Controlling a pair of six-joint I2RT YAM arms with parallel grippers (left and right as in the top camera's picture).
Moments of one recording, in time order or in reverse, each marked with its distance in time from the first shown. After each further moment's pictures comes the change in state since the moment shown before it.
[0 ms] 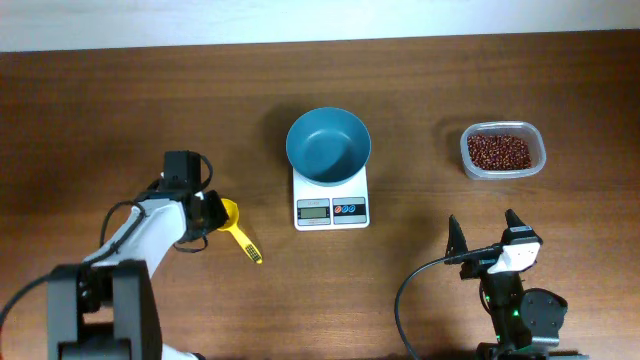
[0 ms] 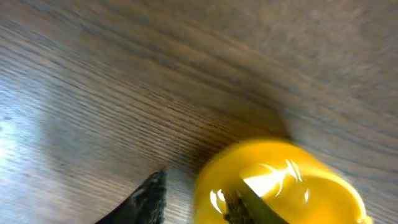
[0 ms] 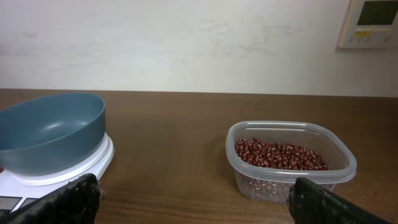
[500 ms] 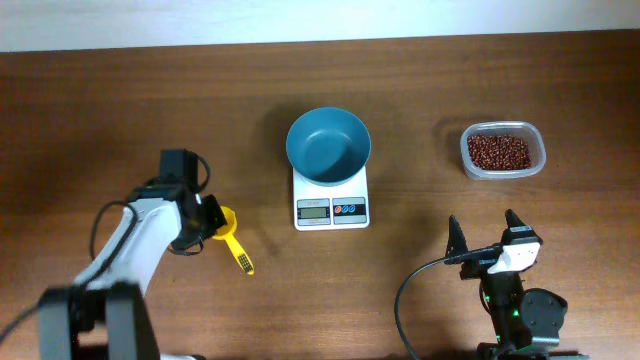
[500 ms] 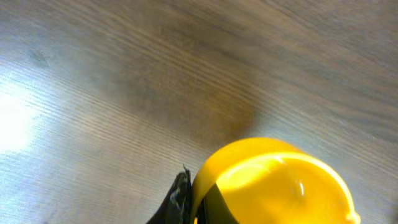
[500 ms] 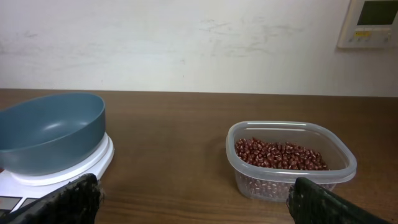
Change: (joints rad) left arm 0.001 -0.103 0.061 -0.231 0.018 -0.002; right arm 0.000 0.000 0.000 0.000 0.000 0.000
